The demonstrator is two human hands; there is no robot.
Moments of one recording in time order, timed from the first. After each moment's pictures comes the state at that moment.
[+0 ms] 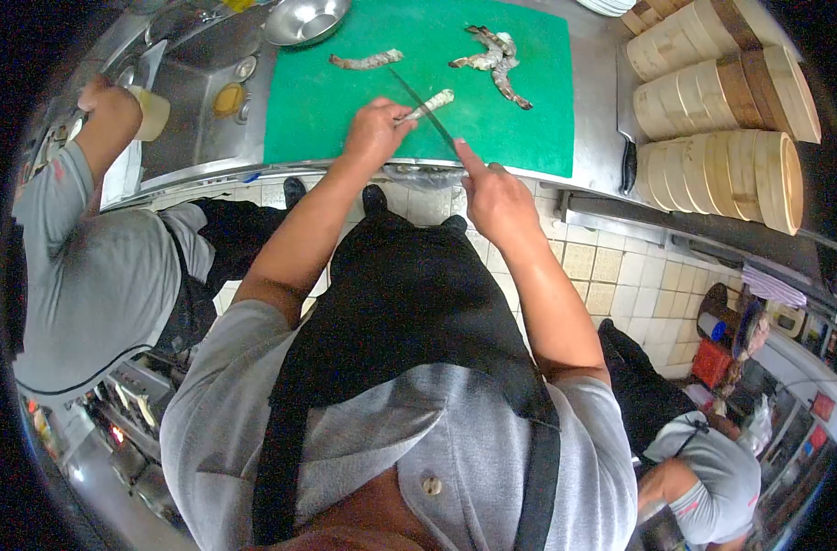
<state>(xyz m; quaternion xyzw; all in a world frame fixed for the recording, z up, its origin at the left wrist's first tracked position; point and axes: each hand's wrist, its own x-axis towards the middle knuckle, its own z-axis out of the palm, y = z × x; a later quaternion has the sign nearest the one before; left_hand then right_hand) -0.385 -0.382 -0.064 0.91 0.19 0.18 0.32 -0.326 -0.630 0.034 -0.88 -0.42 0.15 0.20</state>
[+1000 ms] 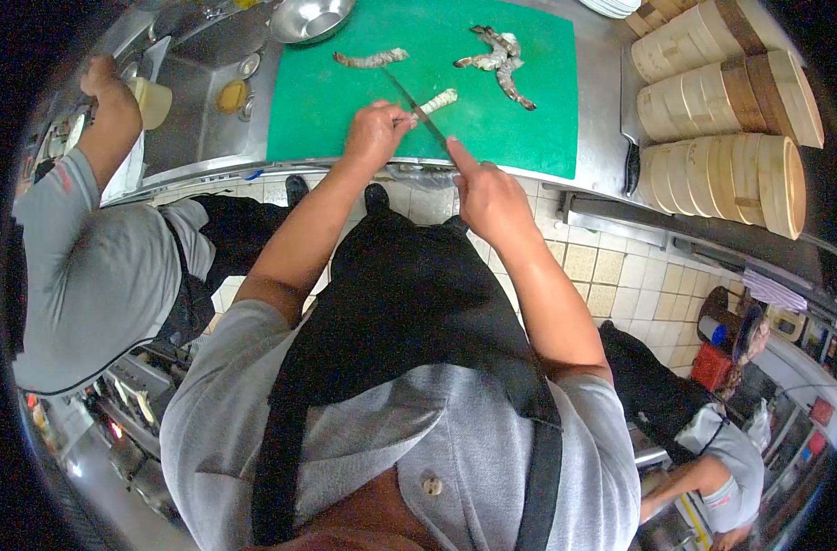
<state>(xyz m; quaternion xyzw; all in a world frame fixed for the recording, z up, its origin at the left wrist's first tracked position) -0.391 -0.380 -0.062 0.91 0.19 0.19 0.30 -0.332 -0.618 0.038 -0.86 -0.43 0.16 0.23</state>
